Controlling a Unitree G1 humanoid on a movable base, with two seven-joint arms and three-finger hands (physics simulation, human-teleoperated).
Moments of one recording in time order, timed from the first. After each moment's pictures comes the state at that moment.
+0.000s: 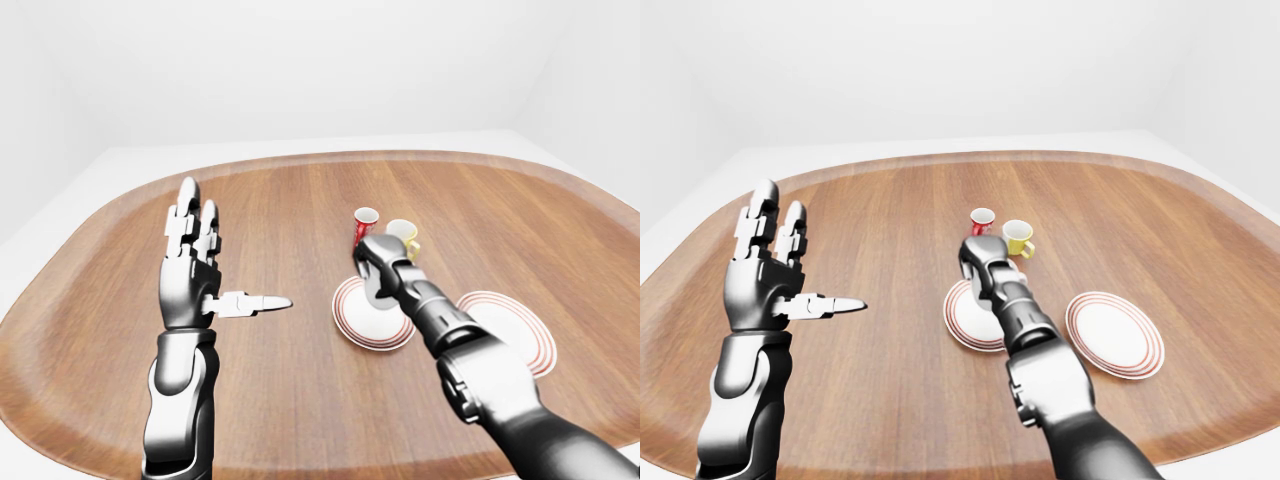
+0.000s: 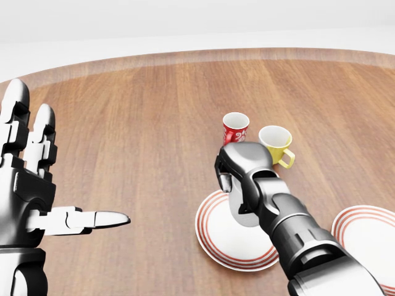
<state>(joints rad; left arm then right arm) -0.03 0.04 0.10 -0.49 -0.09 0.09 -0.04 -0.96 -0.10 0.11 1.31 -1.15 -0.09 -0.17</state>
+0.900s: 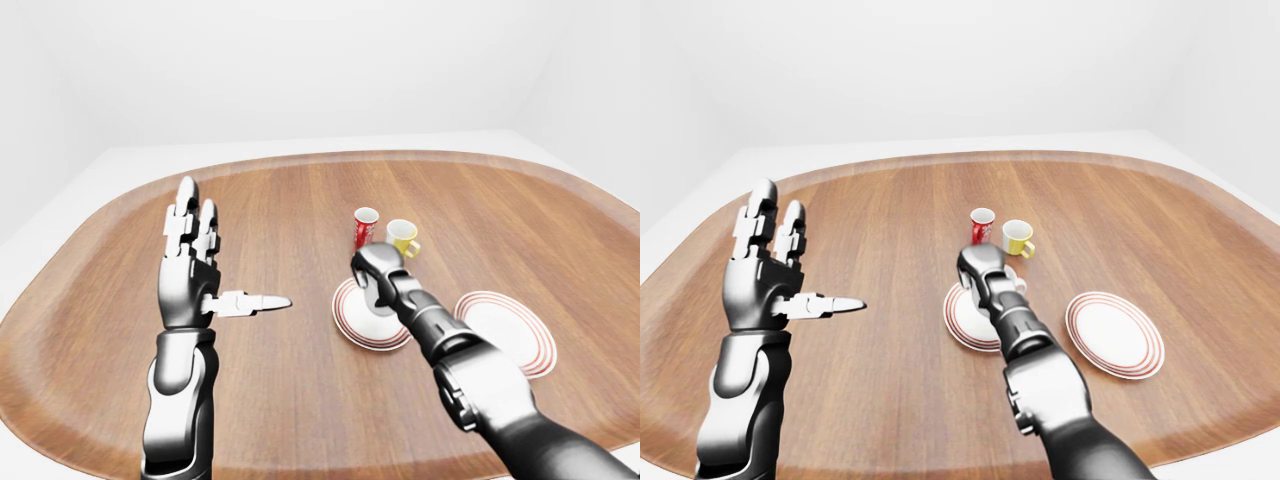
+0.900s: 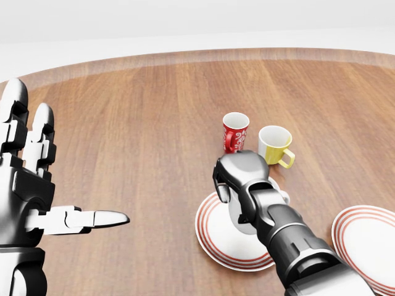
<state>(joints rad) -0.03 0.04 0.10 -0.49 -0.10 0.09 -0.04 -0.92 -0.08 0.12 1.33 -1.21 -0.09 -0.23</state>
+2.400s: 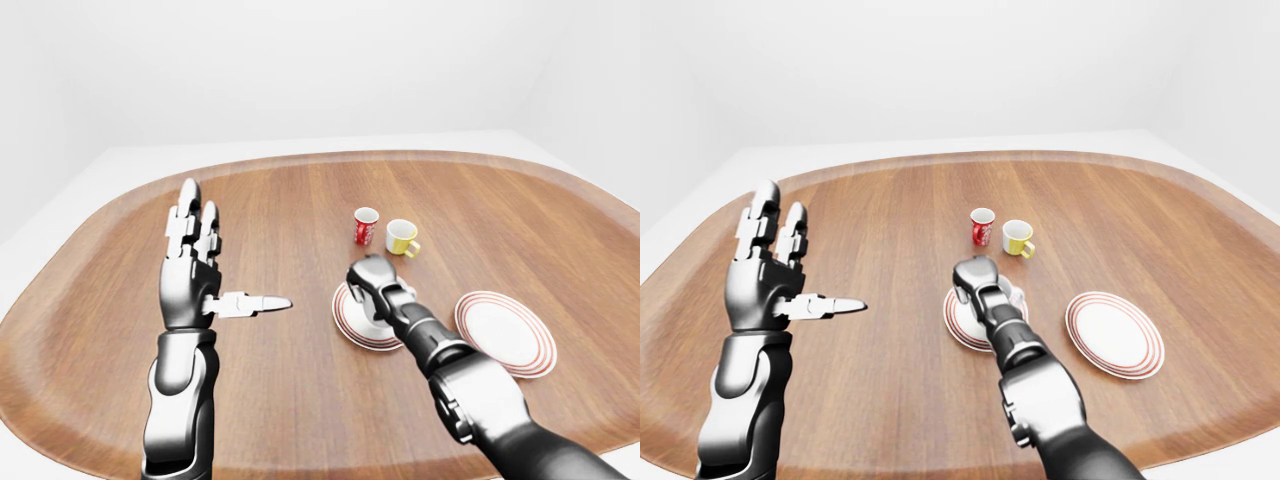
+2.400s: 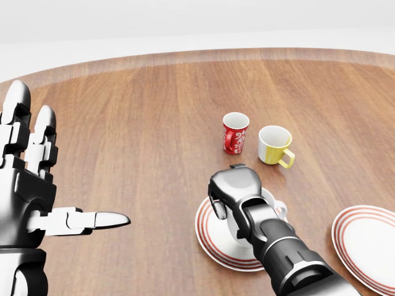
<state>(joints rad) -0.03 0.04 0.10 -0.48 -0.09 0.09 -0.04 -0.86 -0.05 0.14 1.35 -1.31 -0.09 -0.28</state>
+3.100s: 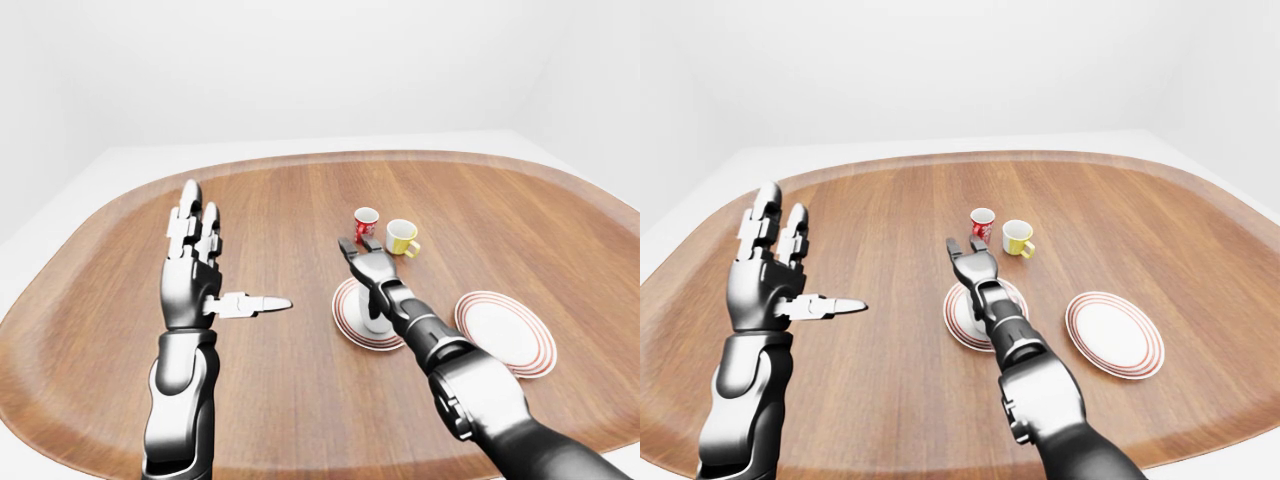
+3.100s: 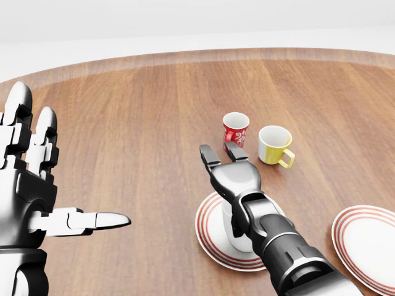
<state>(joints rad) -0.03 0.04 0.10 -0.48 -0.09 0.09 -0.04 -0.88 -0.05 0.13 1.34 -1.30 -0.09 -0.28</state>
